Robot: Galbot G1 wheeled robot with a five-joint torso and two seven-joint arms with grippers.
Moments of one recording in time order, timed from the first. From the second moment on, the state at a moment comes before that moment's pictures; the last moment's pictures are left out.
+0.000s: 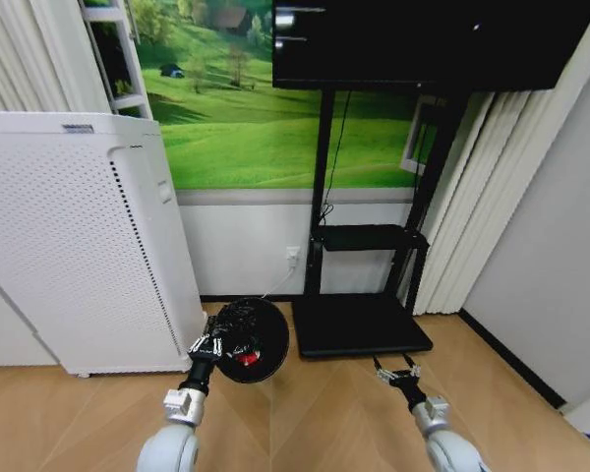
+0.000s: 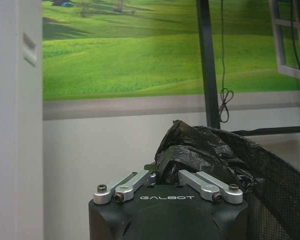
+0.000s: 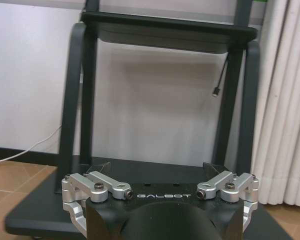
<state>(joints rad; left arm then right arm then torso) 1.44 -1.49 -0.53 -2.02 -0.04 -0.11 0.09 -1.33 1.02 0.45 1.46 0.43 0.30 -0.01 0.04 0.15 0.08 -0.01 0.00</state>
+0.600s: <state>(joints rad) 1.42 -1.49 -0.53 -1.98 -0.04 -0.12 0.08 -1.29 1.03 0.43 1.40 0.40 0.30 -0.01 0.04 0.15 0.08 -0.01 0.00</state>
